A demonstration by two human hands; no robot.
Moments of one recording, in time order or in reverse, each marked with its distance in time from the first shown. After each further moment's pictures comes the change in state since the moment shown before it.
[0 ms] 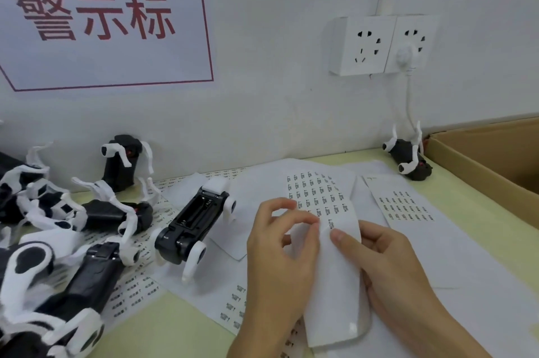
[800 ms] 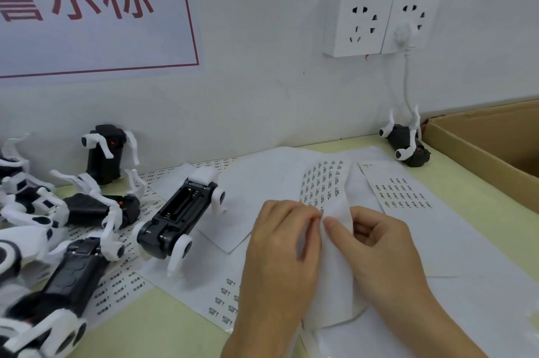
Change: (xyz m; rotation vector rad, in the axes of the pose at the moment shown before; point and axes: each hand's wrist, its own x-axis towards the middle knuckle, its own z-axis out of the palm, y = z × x) left_hand -0.004 -0.003 0.007 0.305 -0.029 0.305; right_hand -0.002 -0.003 0.007 -0.192 0.116 -0.164
